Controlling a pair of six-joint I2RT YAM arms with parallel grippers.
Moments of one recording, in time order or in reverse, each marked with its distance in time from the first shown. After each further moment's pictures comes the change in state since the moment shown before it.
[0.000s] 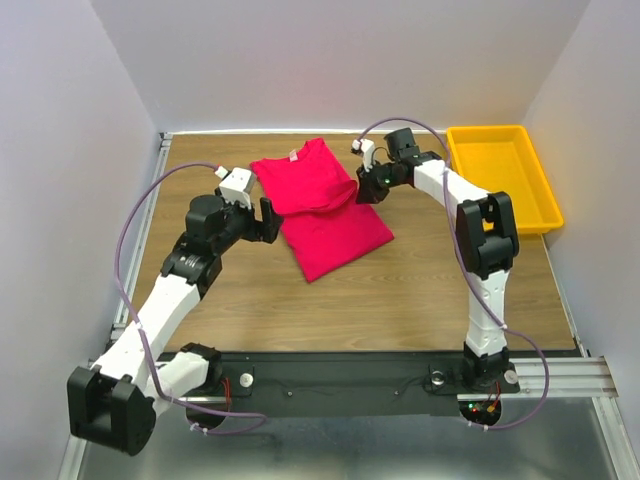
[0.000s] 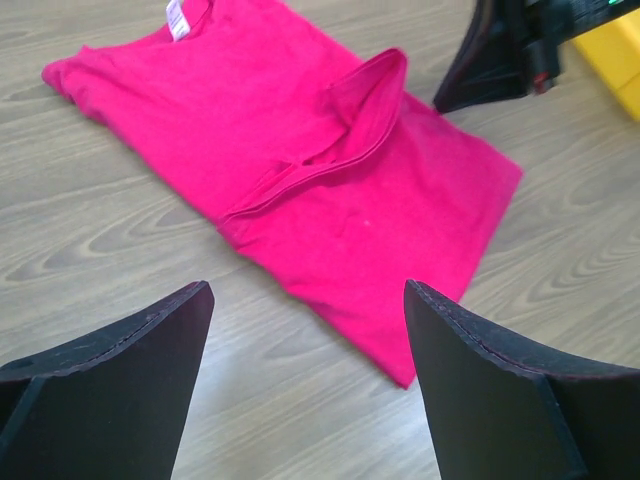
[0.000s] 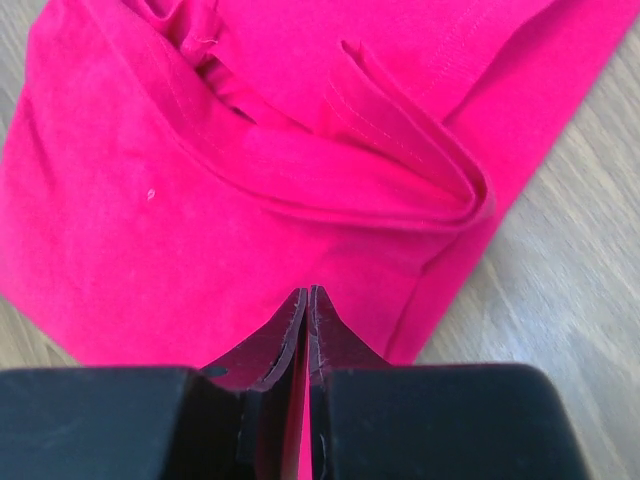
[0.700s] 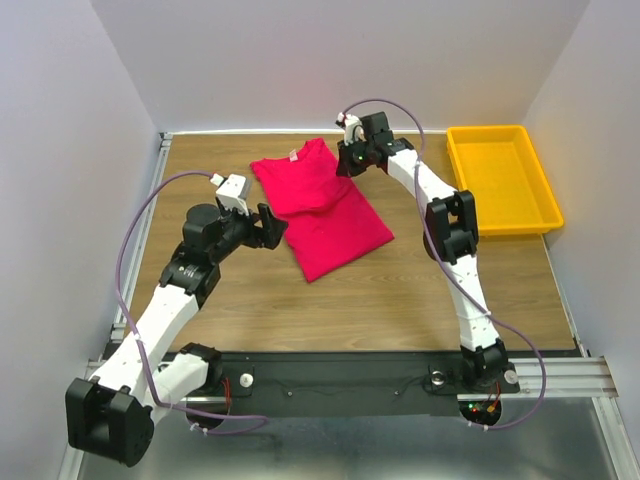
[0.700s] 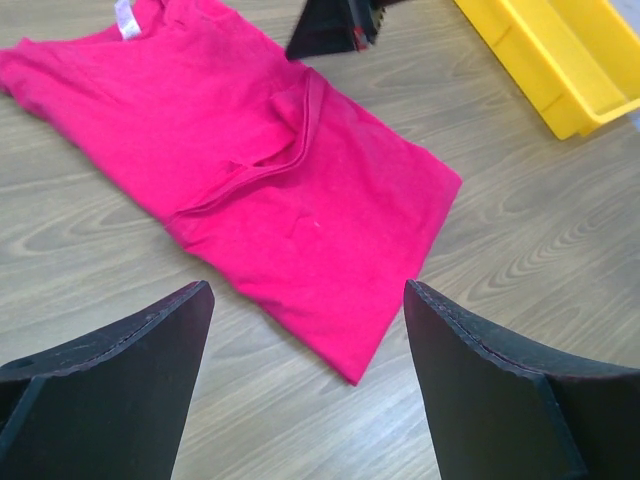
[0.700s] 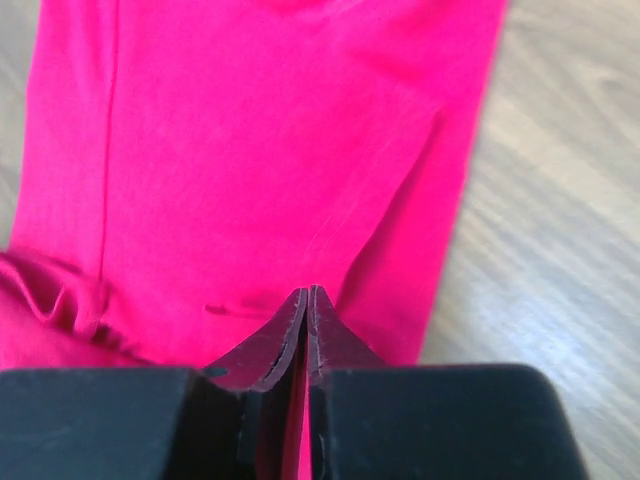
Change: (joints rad) left arm 0.000 -0.081 -0.067 0.048 0.068 -0.110; right arm 0.059 0.376 0.570 0.009 0.202 0.320
